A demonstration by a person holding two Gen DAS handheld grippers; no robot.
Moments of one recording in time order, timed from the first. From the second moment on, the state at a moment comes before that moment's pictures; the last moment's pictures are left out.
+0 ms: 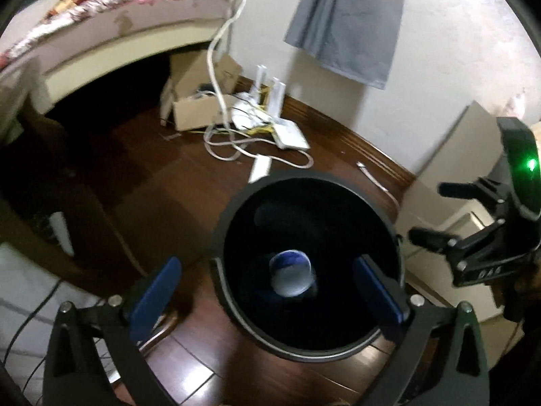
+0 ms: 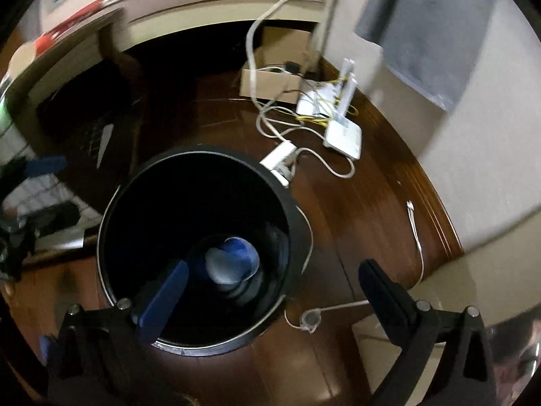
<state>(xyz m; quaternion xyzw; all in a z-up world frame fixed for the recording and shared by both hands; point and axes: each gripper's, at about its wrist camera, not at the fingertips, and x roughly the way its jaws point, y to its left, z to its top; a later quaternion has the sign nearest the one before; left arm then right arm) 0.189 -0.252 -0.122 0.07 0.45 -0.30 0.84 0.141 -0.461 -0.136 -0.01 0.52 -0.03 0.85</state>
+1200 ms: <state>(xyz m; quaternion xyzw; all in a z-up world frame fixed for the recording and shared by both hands) 0.128 -0.095 -0.023 0.03 0.33 -0.11 0.94 0.095 -0.297 -0.017 -0.03 0.41 -0.05 0.91</state>
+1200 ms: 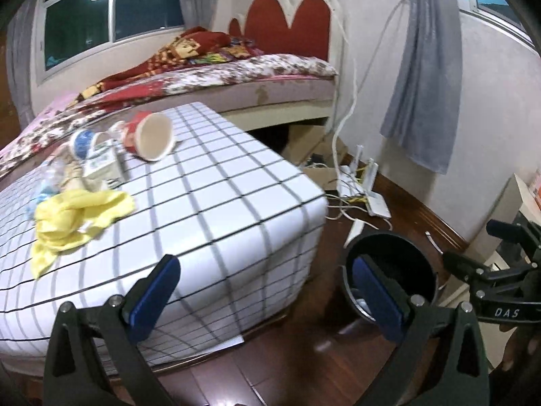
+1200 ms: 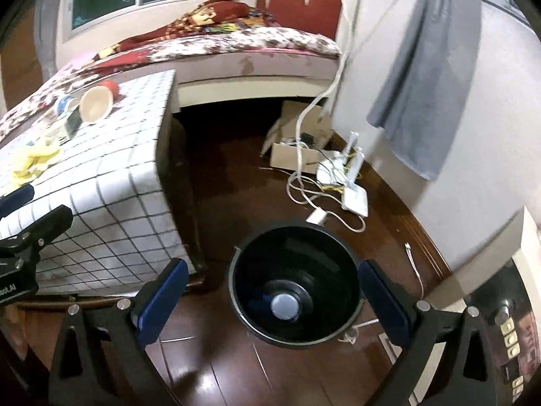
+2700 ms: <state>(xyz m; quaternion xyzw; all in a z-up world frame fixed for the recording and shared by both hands) 0.089 0.216 -0.022 -0.08 0.31 0.16 0.93 0.219 0.062 -0.009 -0.12 0.37 0.25 0.89</state>
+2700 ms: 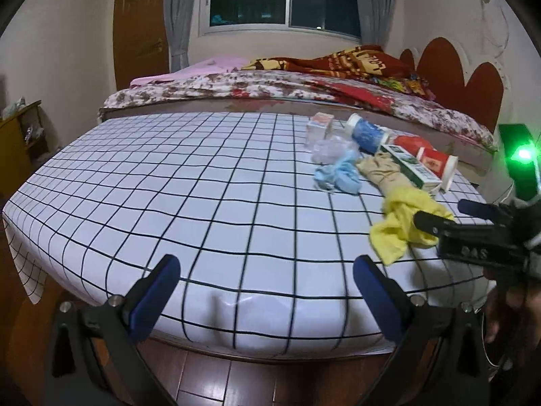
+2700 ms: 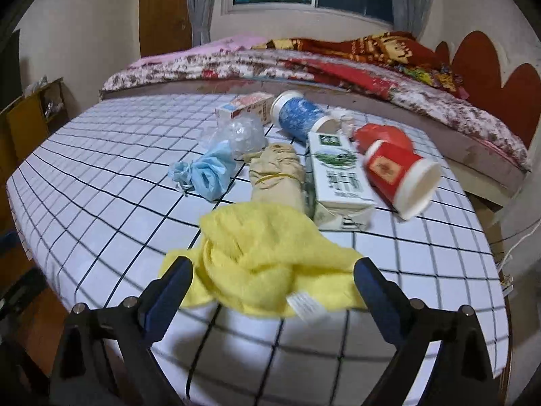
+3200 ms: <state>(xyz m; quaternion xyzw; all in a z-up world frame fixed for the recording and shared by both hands) 0.121 0.202 -0.024 -0.08 0.32 0.12 0.94 0.217 0.034 -0.006 -0.10 0.37 0.27 0.89</state>
